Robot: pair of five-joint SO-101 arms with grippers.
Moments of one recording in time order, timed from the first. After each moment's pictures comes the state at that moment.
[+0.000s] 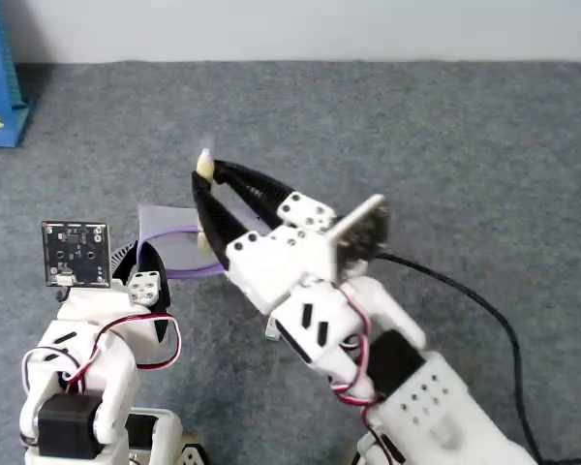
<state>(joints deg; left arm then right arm) -1.3 -81.0 52.8 72.0 8.4 -44.1 -54.8 50.5 5.8 -5.8</state>
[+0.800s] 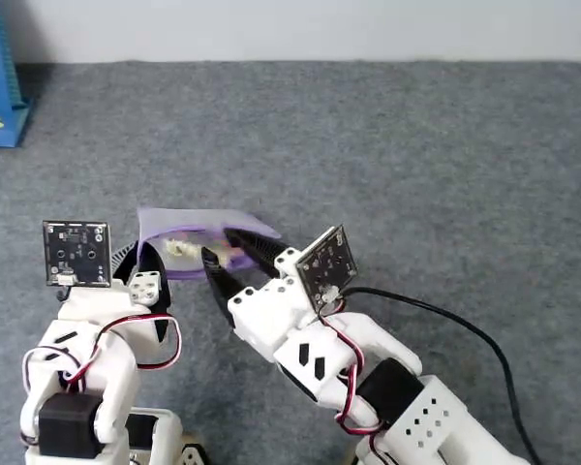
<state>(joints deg) -1.2 -80.9 52.9 72.0 8.4 -48.9 -65.6 62.2 21.9 -9.0</state>
